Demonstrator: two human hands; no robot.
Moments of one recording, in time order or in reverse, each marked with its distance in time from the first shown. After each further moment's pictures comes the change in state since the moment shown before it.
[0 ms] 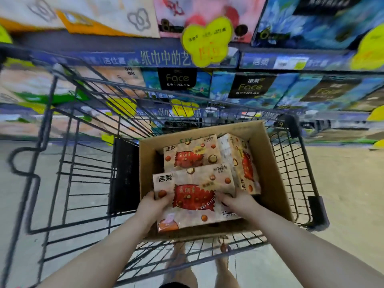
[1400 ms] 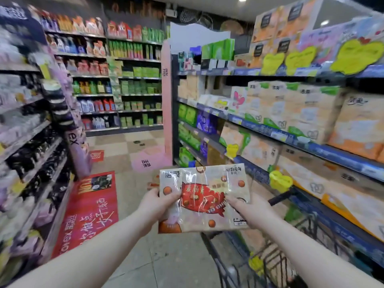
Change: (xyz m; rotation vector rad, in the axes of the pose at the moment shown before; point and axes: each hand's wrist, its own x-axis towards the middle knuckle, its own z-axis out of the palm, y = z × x) left_hand -0.393 -0.156 -0.261 -0.803 0.974 0.564; right_hand -0.291 -0.254 0.273 -0.692 -0.336 -1.154
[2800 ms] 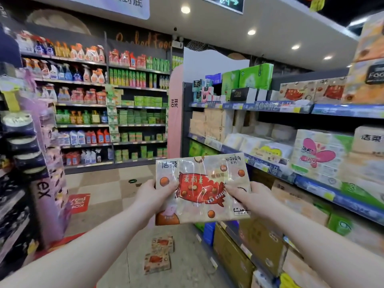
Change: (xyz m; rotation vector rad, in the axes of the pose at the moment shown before) left_hand 0.587 0.146 -0.193 -0.036 0.059 0.217; right_hand 0.565 -0.248 0.145 0.038 0.052 -0.090
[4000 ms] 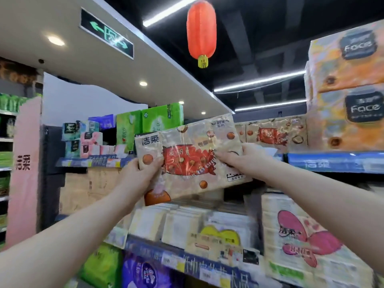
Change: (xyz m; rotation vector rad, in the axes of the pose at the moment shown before) left_hand 0.491 0.156 0.286 -0.123 -0.295 0.580; right_hand 0.393 -0.032 -0.204 -0.310 0.630 -0.024
